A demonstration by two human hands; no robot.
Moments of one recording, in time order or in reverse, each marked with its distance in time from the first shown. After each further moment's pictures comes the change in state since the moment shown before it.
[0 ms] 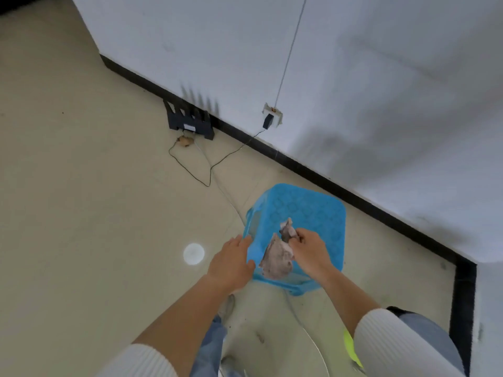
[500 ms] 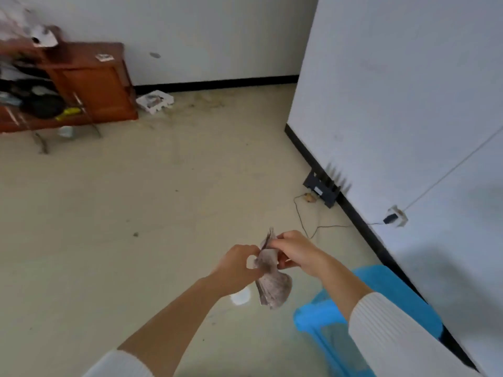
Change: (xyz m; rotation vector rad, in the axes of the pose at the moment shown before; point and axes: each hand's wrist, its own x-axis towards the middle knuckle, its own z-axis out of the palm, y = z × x) left_hand -0.335 -0.086 -0.067 -0.497 0.581 -0.251; right_hand -0.242 -0.227 0.082 -0.116 -0.806 -0.352
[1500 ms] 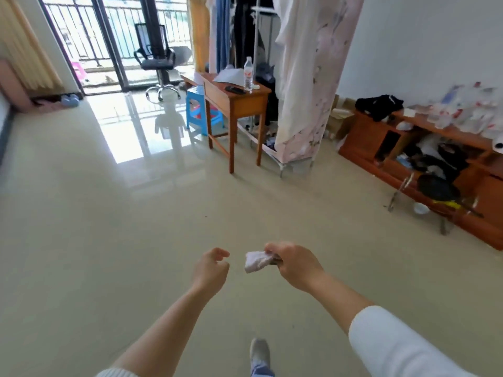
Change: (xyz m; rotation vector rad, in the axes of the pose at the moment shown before) left_hand -0.623 -0.576 -0.358 -0.655 1.498 -1.060; right_hand -0.082 -0.300 0.937 -1.103 -0.714 -1.549
